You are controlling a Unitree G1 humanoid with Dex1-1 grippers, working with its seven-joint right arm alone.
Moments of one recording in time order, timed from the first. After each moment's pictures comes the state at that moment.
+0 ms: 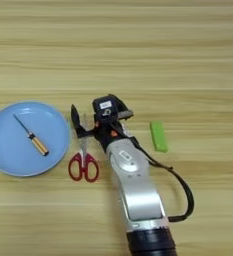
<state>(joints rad) -0.04 -0.13 0.03 -0.18 -0.03 0.27 0.16</state>
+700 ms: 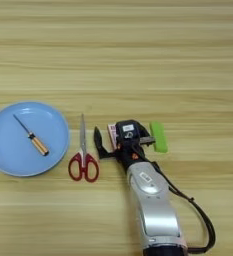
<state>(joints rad) 0.04 -0.16 -0.05 0.01 -0.01 0.16 0.17</state>
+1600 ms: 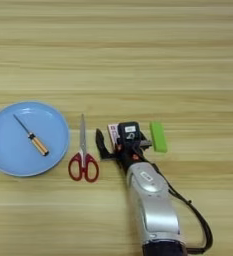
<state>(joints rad) 0.02 -0.15 -0.07 0.06 0.05 0.19 0.19</state>
